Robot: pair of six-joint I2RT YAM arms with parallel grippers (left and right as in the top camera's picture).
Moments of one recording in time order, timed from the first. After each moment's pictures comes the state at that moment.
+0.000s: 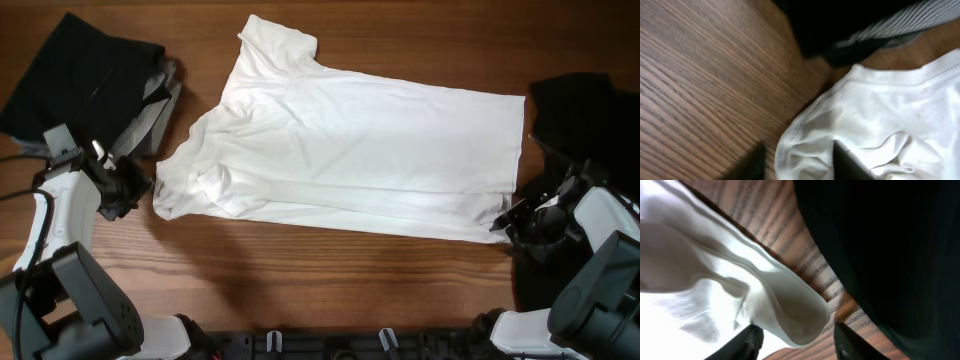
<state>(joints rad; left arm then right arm) 0.46 1.61 0.96 -0.68 0.15 -0.37 -0.55 1.61 0.79 -0.88 -0.22 0.41</state>
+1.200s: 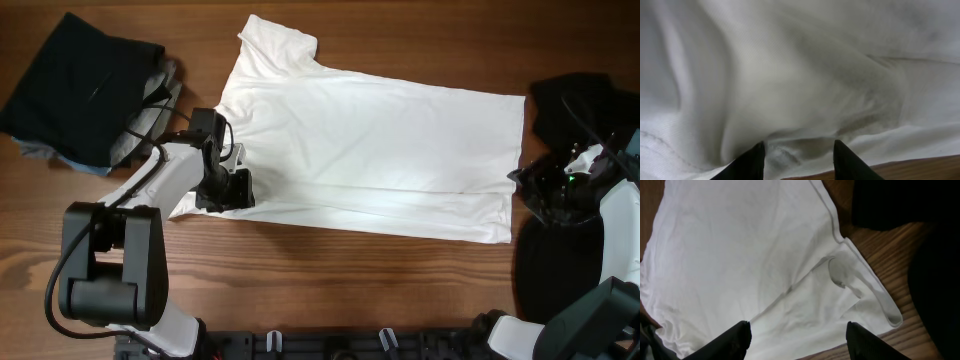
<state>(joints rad) -0.12 1.76 0.99 -0.81 0.23 -0.14 -0.55 1.46 1.00 -0.95 -0.41 0.36</state>
